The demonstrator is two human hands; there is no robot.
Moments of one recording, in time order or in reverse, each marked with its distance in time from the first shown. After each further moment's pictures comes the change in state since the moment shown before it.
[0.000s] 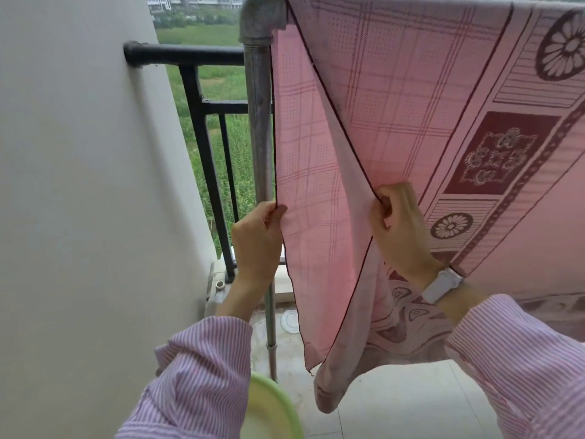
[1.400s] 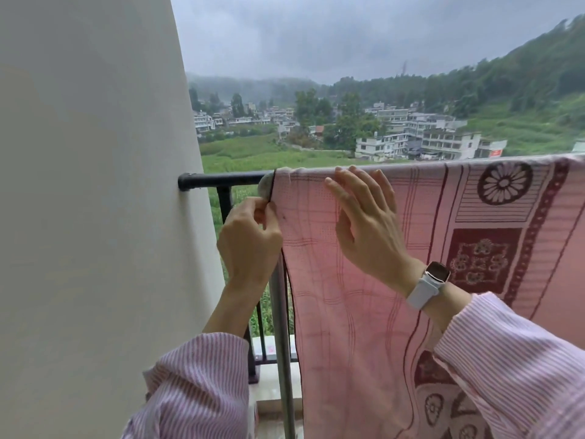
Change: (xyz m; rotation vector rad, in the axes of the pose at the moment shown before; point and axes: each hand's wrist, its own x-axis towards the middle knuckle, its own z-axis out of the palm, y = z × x) left_hand 0.112 0.116 -0.052 0.127 0.234 0.062; right_hand 0.144 -0.063 -0.025 -0.195 0.238 -0.415
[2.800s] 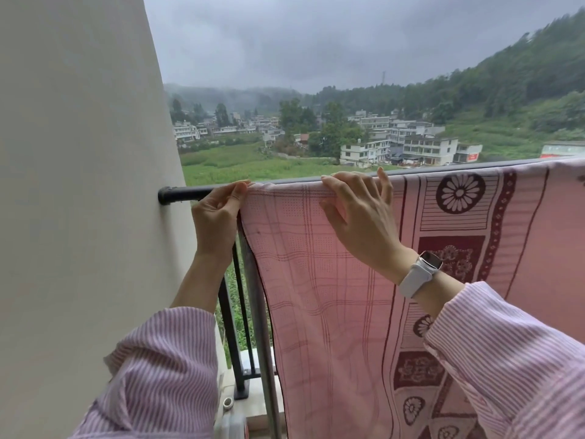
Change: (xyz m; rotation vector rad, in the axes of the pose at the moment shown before) left_hand 0.048 0.002 0.013 -0.707 -0.141 -0.201; right_hand 0.019 0.027 -0.022 -0.043 -0.112 0.157
